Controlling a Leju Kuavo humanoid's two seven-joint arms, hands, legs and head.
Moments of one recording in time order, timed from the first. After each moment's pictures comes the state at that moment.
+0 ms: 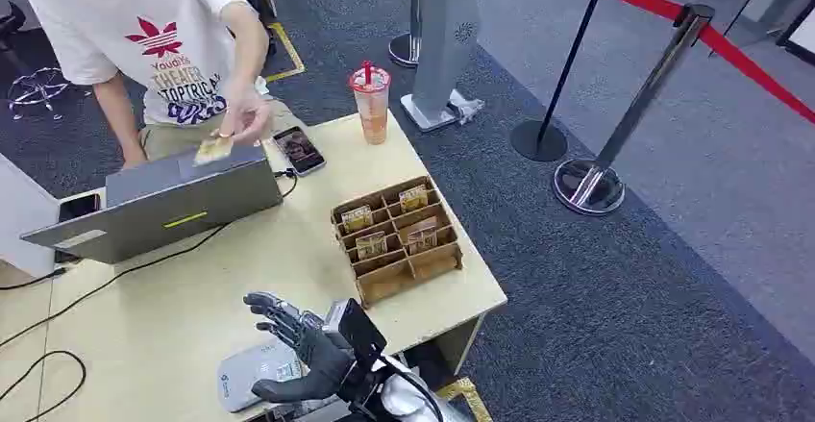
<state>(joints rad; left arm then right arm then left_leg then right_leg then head) -0.08 -0.22 1.34 -0.23 -0.63 0.34 0.15 -0.05 0.18 0.42 -1.19 -0.11 0.30 -0.48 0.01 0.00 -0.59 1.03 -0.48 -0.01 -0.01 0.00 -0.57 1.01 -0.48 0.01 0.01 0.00</state>
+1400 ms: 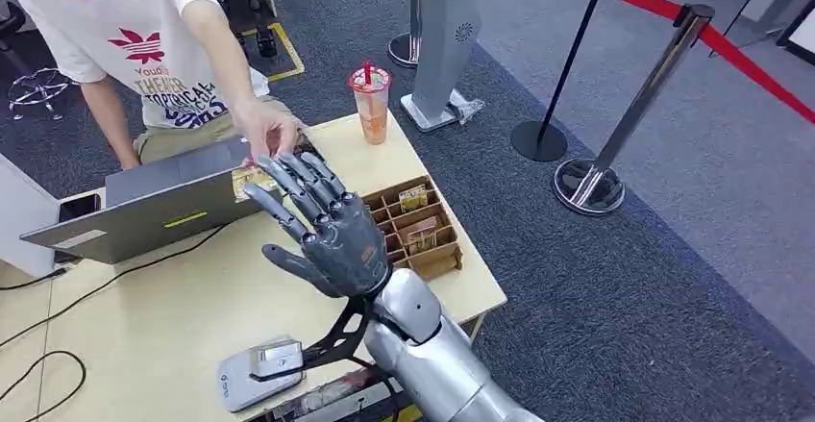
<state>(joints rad) -0.08 -0.20 1.29 -0.23 -0.69 0.35 0.15 -0.22 0.23 0.24 -1.44 1.33 -0.68 -0.57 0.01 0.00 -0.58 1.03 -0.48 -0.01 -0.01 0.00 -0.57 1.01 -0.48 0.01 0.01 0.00</state>
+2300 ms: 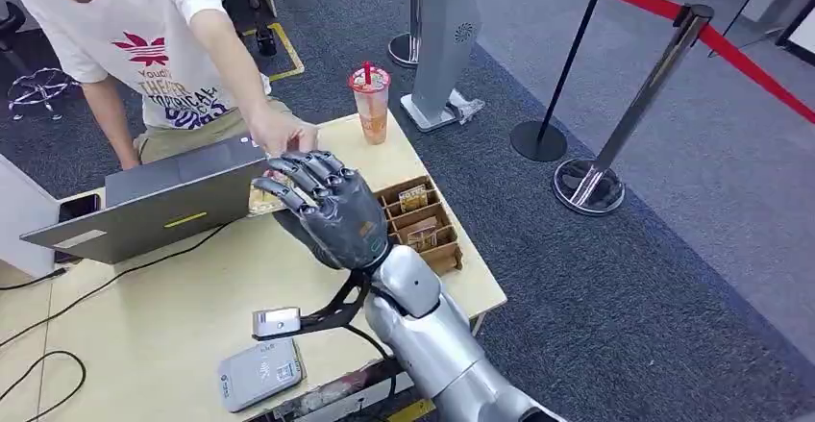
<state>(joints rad) -0.08 -0.20 1.29 -0.23 -0.66 0.36 0.16 -0.30 0.24 0.16 -1.35 1.33 -0.68 -0.58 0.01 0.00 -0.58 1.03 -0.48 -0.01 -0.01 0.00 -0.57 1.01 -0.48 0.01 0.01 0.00</state>
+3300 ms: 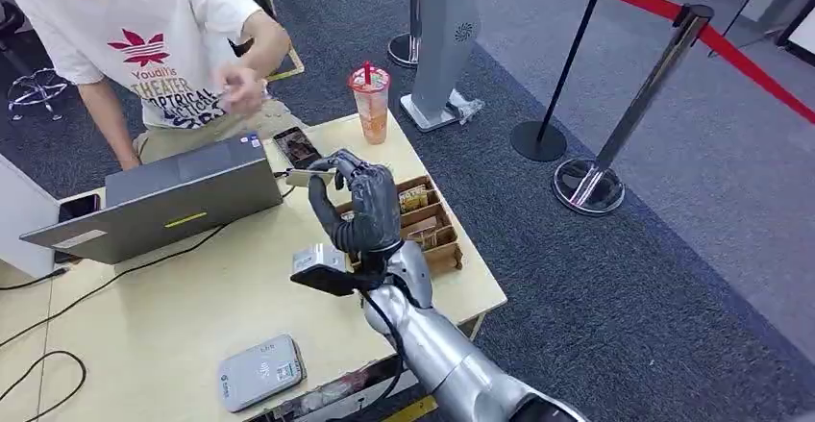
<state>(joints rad) -0.06 -0.20 1.30 -0.23 -0.65 0.36 0.14 -0.33 0.18 0.27 -1.23 0.56 -0.60 -0.58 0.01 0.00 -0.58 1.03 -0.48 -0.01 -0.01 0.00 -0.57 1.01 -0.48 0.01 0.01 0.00</state>
